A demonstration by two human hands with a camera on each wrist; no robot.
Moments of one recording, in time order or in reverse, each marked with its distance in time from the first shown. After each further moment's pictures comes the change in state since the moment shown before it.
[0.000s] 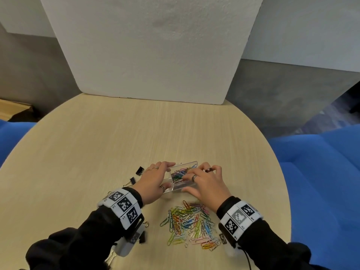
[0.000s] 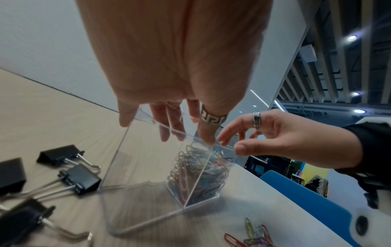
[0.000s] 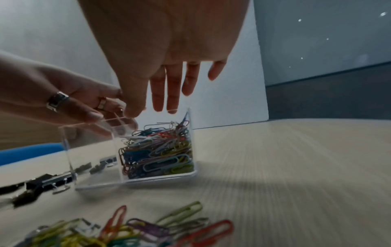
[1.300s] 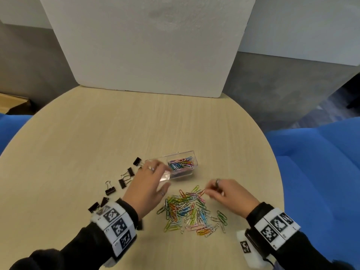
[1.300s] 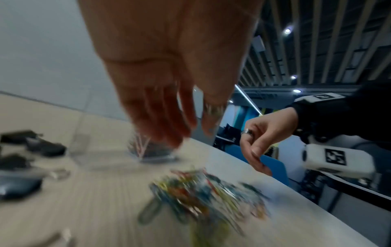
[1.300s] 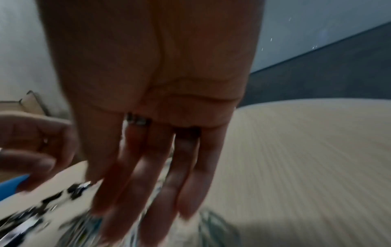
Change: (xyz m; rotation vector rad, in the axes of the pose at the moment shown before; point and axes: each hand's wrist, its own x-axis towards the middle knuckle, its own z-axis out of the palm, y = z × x) left_hand -0.046 0.016 0.019 0.129 0.306 0.117; right_hand -0.055 0.027 -0.051 0.569 -0.552 0.272
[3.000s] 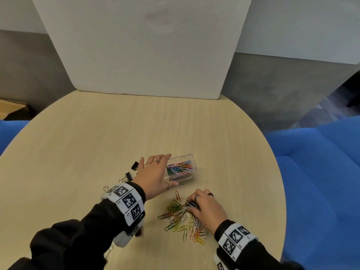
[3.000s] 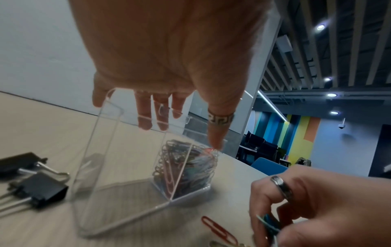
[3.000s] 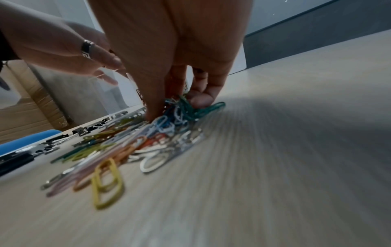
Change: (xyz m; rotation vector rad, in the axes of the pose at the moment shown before) left_hand 0.051 -0.007 0.005 0.147 -0.346 -0.176; right_hand 0.030 0.004 0.079 -0.063 0.179 0.022
